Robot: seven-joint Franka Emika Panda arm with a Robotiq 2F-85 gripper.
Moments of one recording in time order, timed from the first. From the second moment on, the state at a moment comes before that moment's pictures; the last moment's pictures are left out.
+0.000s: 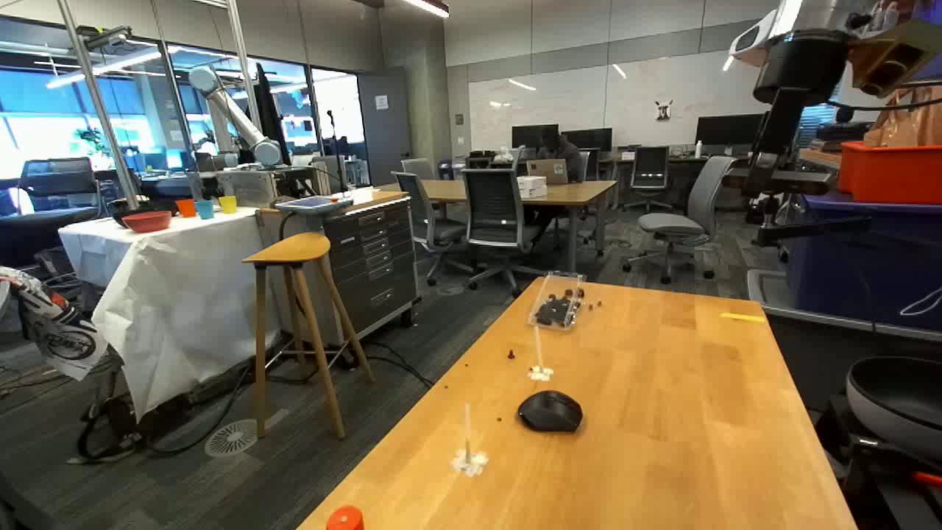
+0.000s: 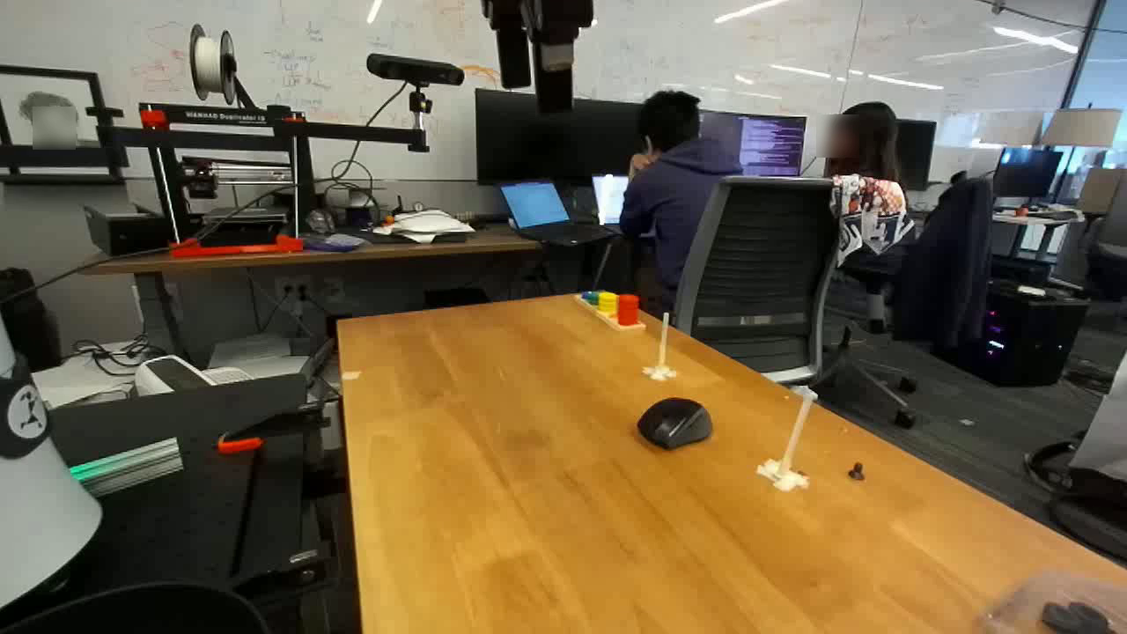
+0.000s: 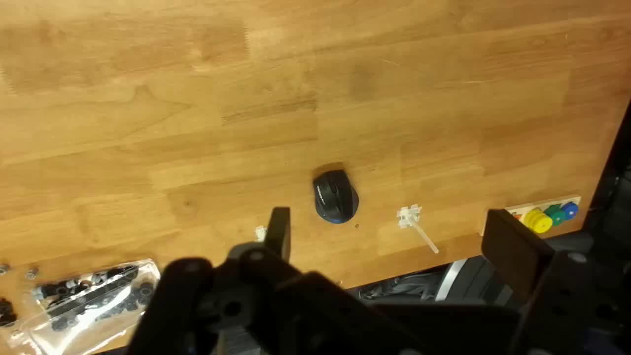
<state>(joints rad) -0.02 -0.61 -0.29 -2.54 0.10 2.08 -0.24</state>
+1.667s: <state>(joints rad) -0.03 0.04 -0.13 -2.34 0.10 2.41 -0.20</state>
